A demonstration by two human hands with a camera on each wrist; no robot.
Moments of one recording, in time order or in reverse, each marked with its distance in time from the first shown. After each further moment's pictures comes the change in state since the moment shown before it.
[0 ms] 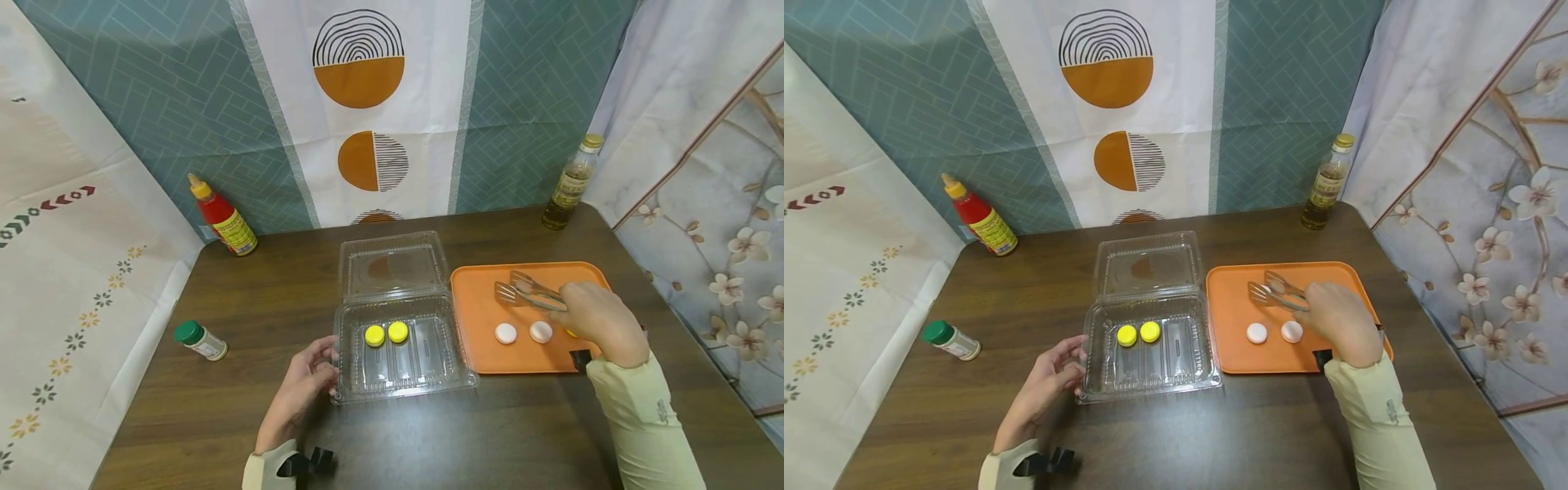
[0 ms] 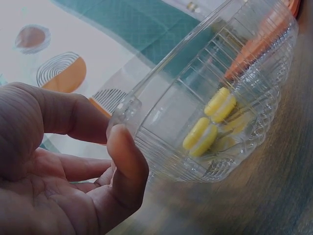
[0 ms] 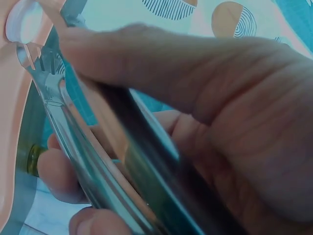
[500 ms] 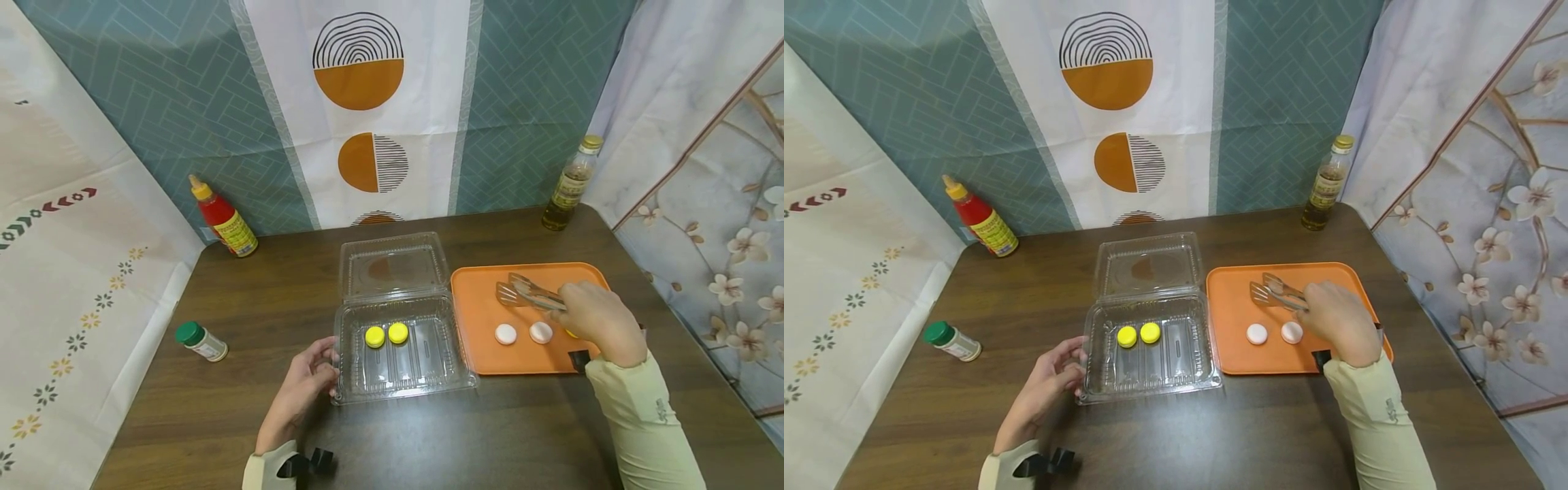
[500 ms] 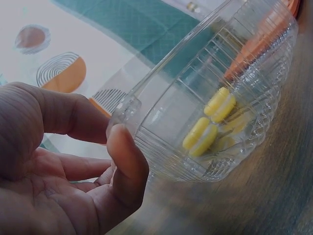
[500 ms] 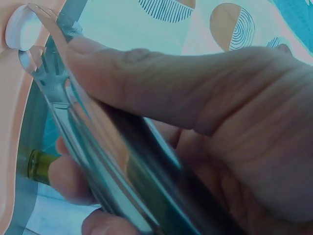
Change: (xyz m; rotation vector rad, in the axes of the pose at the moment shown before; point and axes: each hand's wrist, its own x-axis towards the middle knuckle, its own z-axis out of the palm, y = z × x) left_hand 0.001 -0.001 0.000 -0.043 -0.010 -0.002; right_hand 0.003 0.001 0.001 -0.045 0.008 -0.006
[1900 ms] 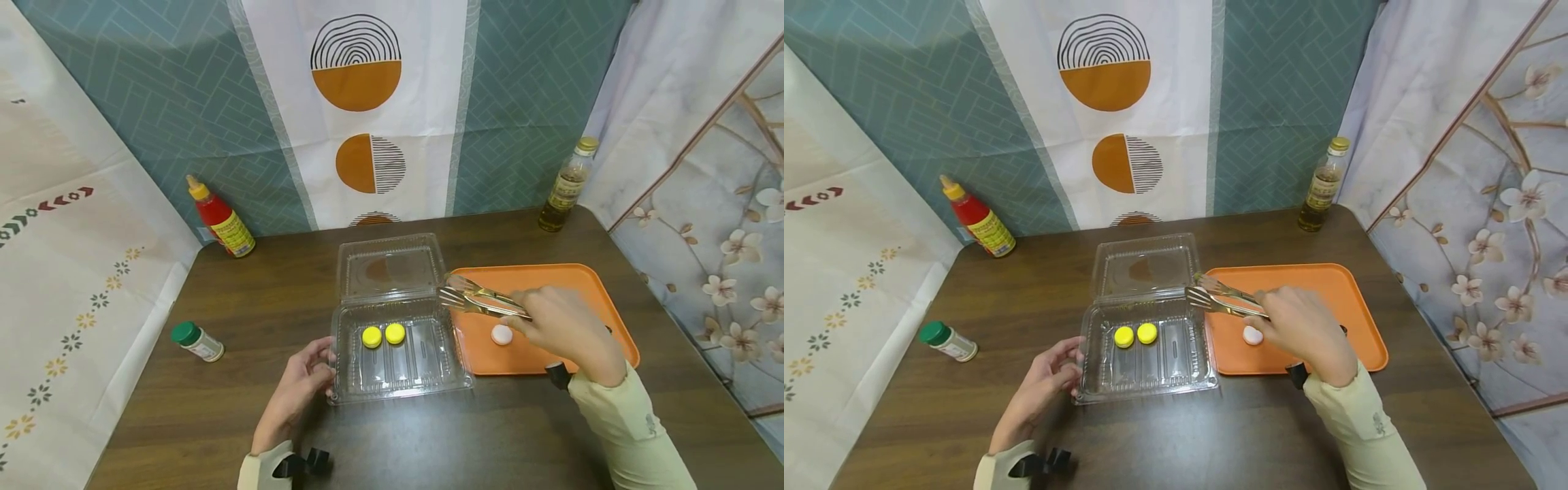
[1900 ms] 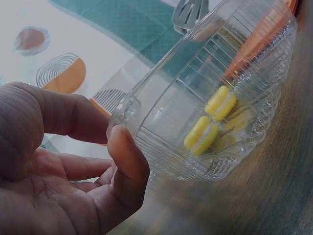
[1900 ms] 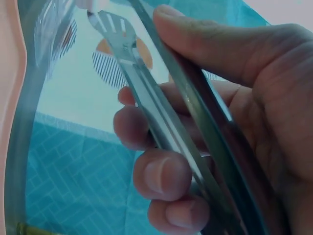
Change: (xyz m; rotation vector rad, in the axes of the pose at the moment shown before) left_hand -0.001 0.003 0.003 0.026 0.020 -0.006; right_hand -0.017 -0.051 0.005 -0.029 0.295 -0.351
